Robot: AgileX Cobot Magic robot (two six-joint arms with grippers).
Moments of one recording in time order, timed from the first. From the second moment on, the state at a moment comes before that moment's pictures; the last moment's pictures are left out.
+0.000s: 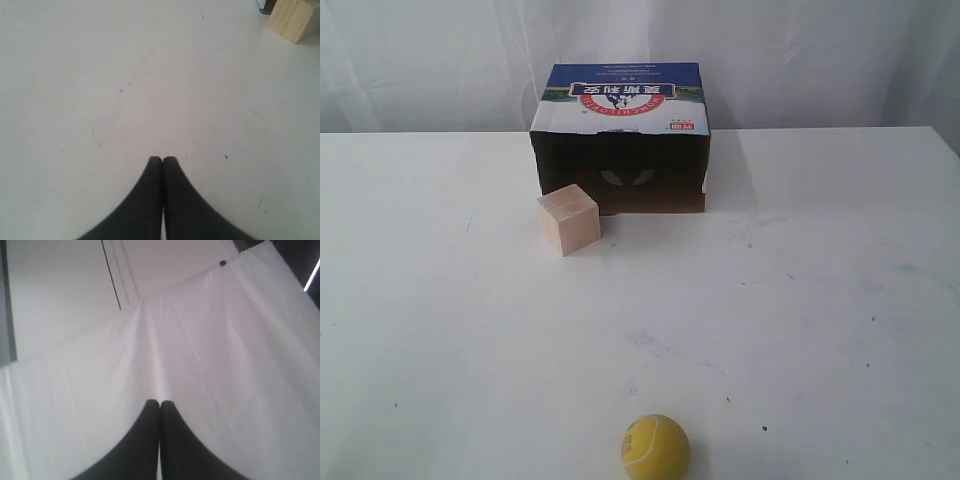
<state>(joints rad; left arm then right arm) 0.06 0.12 0.03 -0.03 0.39 -0.08 -0.10 0.00 -0.04 -0.24 -0.62 0.72</state>
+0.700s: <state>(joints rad) 0.06 0.12 0.03 -0.03 0.39 -0.08 -0.10 1.45 -1.17 -0.48 0.99 0.58</state>
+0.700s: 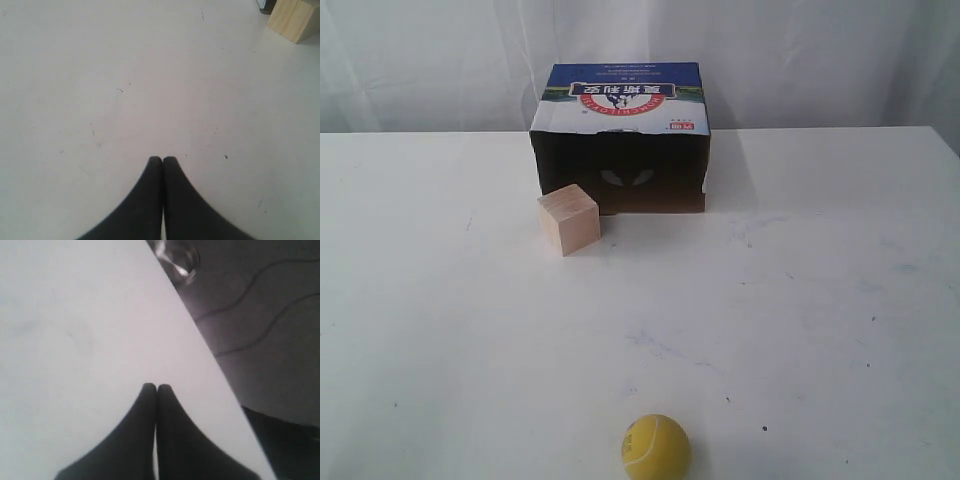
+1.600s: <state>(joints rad) 0.06 0.12 0.03 -0.03 0.39 -0.08 0.72 1.57 -1.08 0.37 0.77 -0.22</state>
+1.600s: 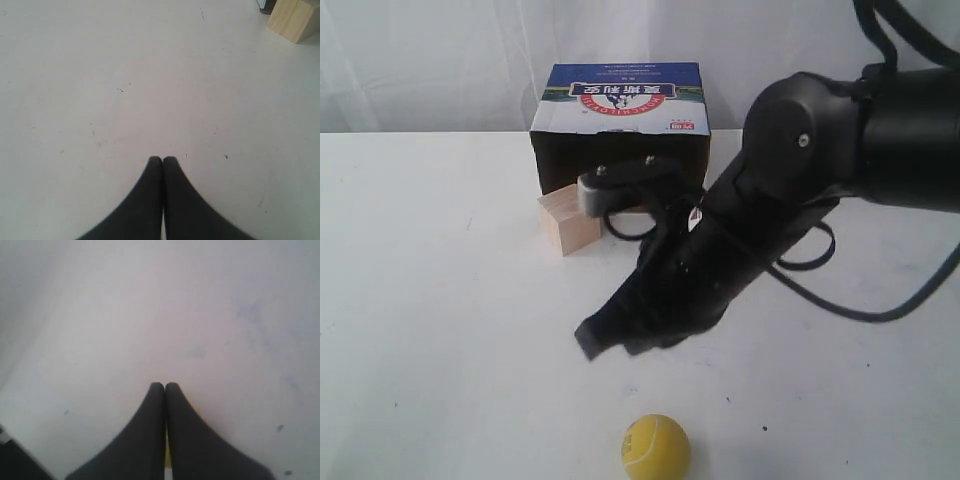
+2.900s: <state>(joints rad) 0.06 0.12 0.03 -0.03 0.39 -0.08 0.88 1.66 -0.94 0.08 0.63 -0.02</state>
